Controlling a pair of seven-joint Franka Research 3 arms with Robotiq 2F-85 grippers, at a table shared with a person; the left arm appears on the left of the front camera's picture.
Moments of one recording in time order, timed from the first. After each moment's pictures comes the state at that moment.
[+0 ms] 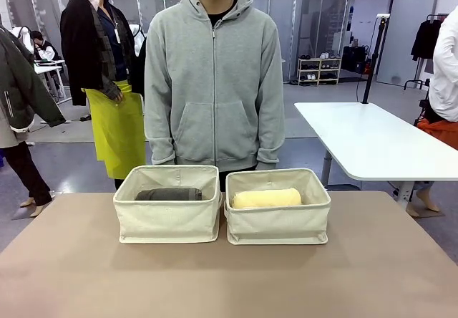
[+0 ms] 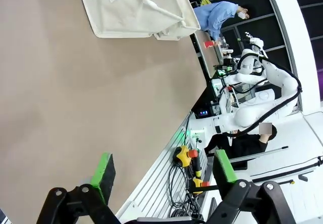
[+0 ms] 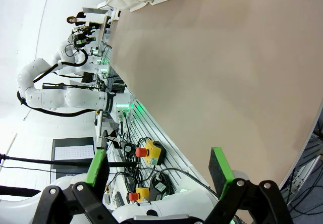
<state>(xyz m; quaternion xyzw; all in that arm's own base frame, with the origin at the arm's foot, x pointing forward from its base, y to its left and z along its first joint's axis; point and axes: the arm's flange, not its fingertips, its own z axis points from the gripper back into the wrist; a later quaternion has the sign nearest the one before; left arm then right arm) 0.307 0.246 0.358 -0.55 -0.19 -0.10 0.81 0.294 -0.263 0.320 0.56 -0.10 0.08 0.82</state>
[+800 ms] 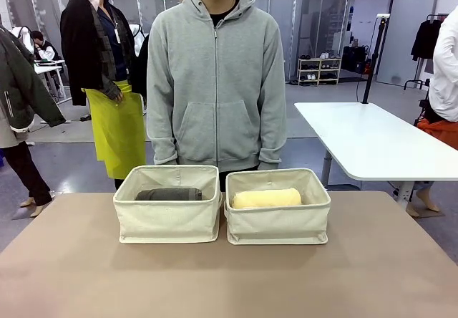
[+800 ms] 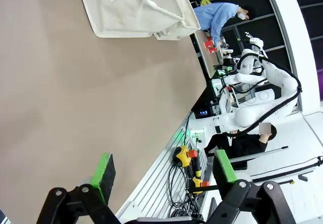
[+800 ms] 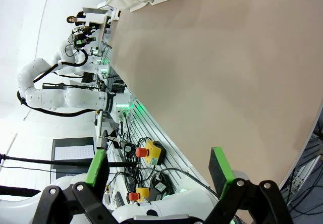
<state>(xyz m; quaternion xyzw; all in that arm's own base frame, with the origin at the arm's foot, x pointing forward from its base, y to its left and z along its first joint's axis) 0.307 0.246 0.358 -0.55 -0.19 -0.10 0.81 0.294 -0.263 0.320 0.56 -0.10 0.08 0.82</state>
